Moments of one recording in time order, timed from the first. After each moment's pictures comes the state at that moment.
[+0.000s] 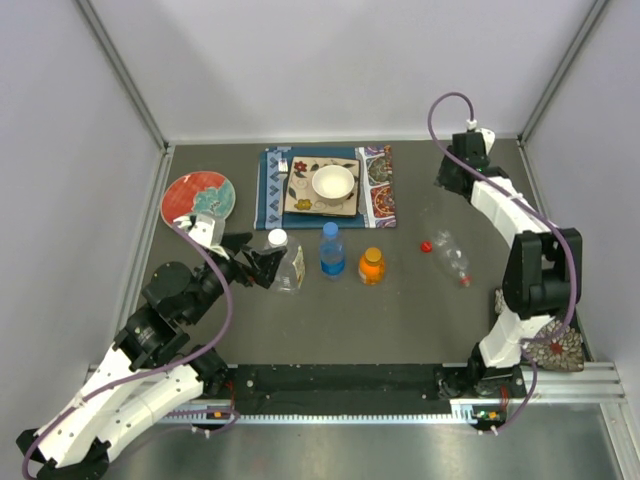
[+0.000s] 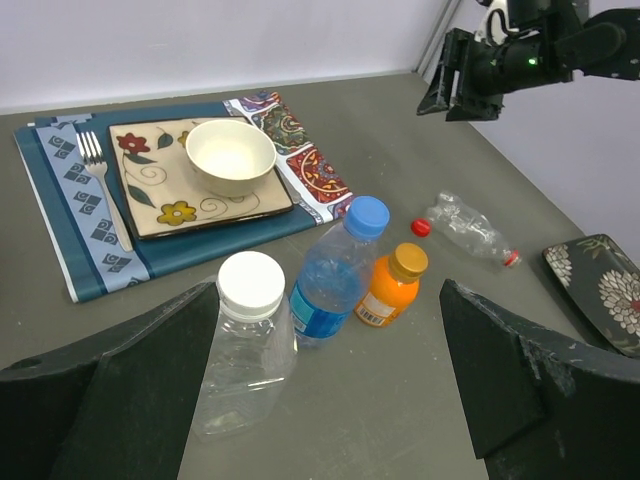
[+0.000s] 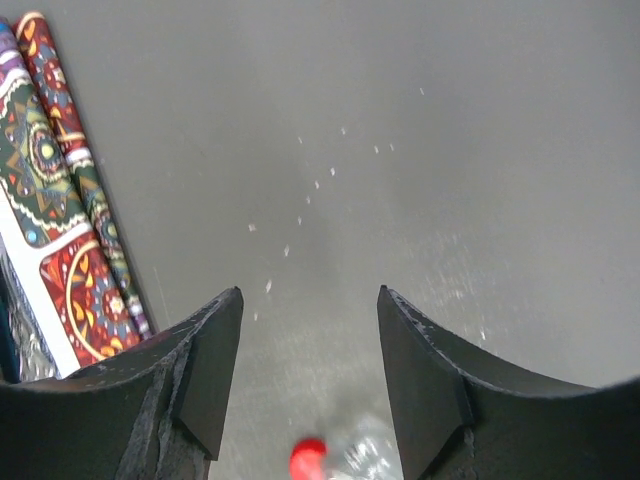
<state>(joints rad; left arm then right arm) -0.73 0.49 0.76 -0.29 -0.15 -0.29 0.13 1.77 1.39 -0.34 0.30 0.37</state>
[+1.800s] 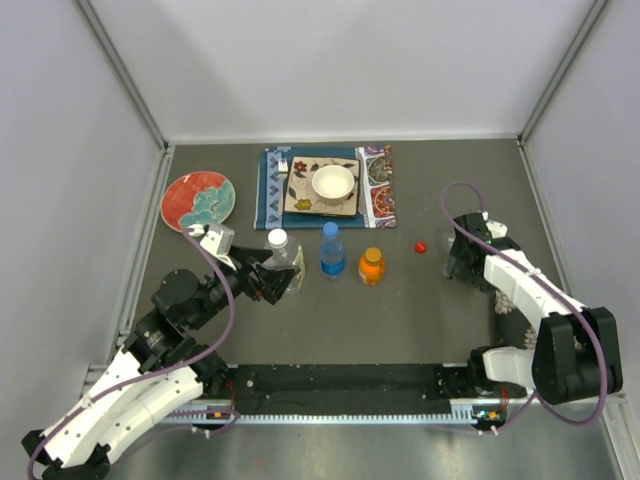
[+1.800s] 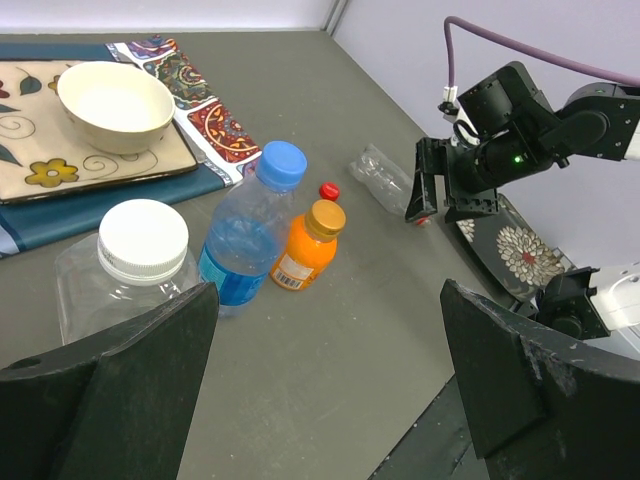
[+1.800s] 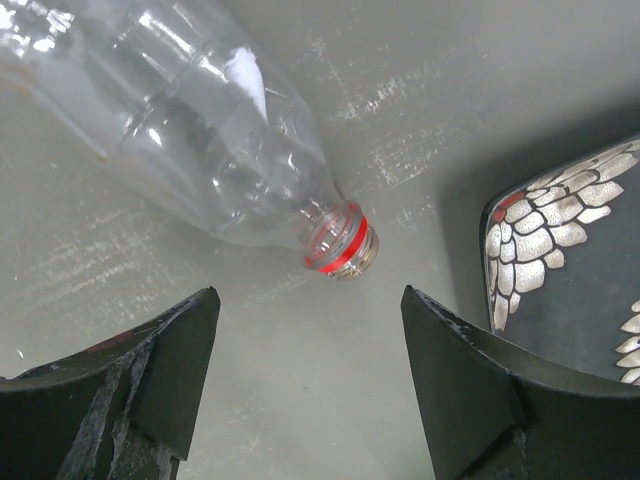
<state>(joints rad) -0.73 0.43 0.64 -0.23 0.04 -0.44 0.18 1.23 0.73 -0.71 0.37 0.59</state>
